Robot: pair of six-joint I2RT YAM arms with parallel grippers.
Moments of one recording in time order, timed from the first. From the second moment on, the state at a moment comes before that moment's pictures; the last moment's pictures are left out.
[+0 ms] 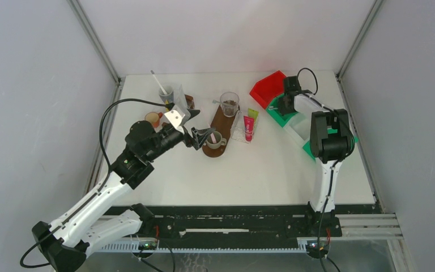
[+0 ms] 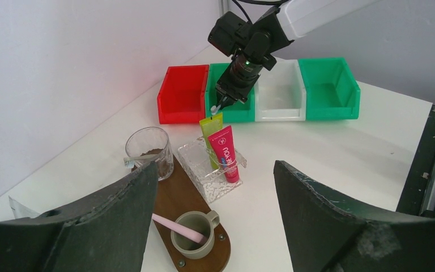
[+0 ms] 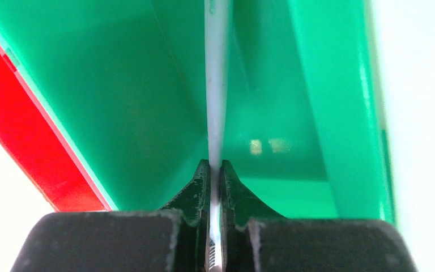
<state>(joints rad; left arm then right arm) -0.67 0.87 0.86 0.06 0.24 0.09 0.10 2.13 1.58 -0.52 0.22 1.50</state>
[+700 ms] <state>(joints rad) -0.67 0.88 0.86 0.06 0.23 0.08 0.11 1.72 1.26 -0.29 0.14 1.46</state>
